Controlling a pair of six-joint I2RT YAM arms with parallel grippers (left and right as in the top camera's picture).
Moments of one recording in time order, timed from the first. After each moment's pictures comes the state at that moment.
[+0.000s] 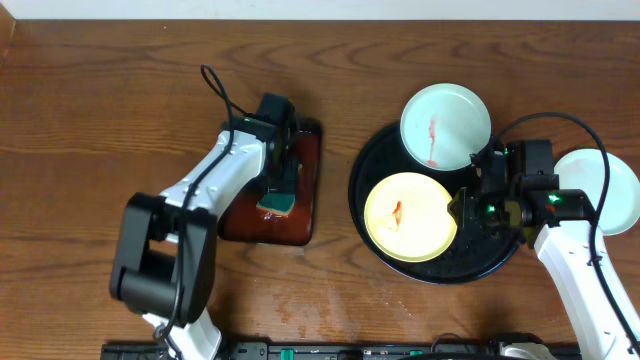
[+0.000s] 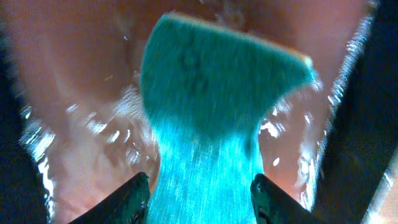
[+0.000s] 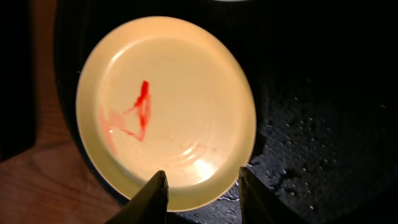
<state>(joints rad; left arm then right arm) -0.31 1.84 1.24 -0.87 0.03 -0.27 0.05 1.26 0.86 -0.84 -0.27 0.13</state>
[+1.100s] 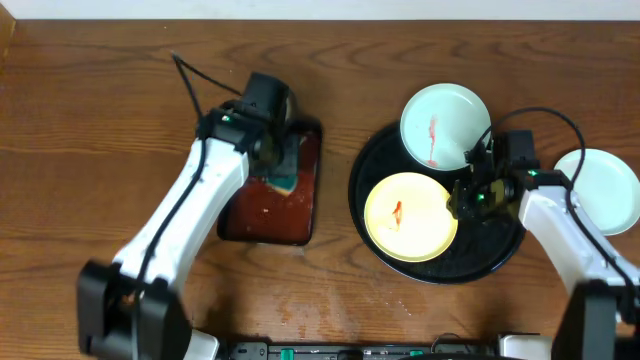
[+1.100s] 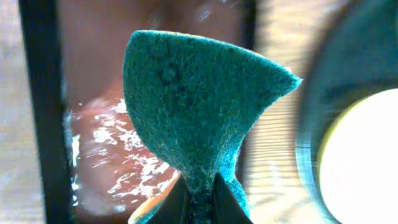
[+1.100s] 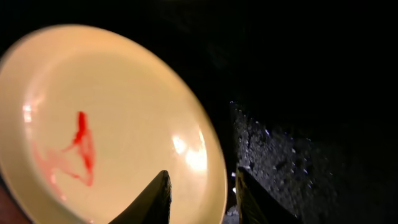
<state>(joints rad) -0.35 1.62 1.33 -0.94 0.10 -0.31 0.02 1.54 0.86 -0.68 -0.25 0.13</state>
